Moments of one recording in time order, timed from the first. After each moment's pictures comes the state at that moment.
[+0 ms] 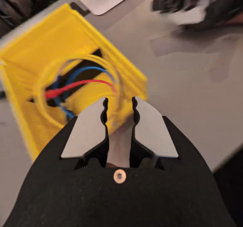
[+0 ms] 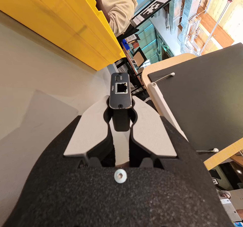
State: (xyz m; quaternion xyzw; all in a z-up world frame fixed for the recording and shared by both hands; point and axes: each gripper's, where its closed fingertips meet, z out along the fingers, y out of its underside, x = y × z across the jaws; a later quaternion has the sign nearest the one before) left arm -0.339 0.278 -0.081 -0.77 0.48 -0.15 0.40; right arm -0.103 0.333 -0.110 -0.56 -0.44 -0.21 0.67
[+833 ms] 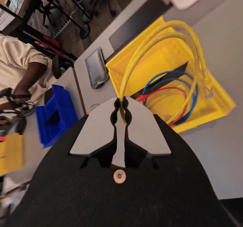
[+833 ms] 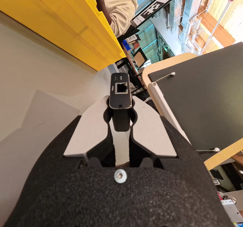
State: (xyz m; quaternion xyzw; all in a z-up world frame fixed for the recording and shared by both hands) left arm -0.400 0.391 0.048 -0.79 0.44 0.09 0.41; right arm -0.102 0.332 -0.109 -0.56 -0.44 -0.20 0.67
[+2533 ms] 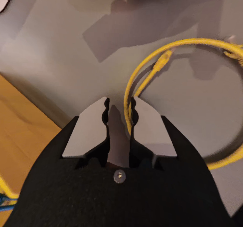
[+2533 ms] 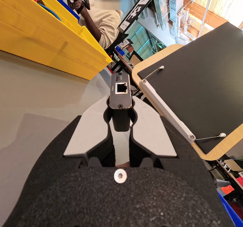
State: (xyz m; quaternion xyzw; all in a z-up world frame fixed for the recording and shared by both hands) left arm -0.207 0.237 -0.180 -0.72 0.62 -0.12 0.30; right arm -0.086 0.332 -0.087 -0.57 -0.37 -0.14 0.71
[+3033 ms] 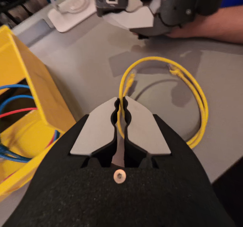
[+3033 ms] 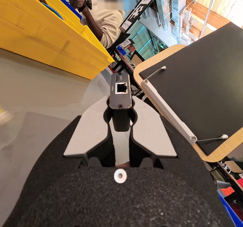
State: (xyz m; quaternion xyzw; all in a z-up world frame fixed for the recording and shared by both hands) left arm -0.213 0.220 -0.119 -0.76 0.48 -0.14 0.43; right arm -0.088 0.333 -0.090 -0.57 -0.38 -0.14 0.71
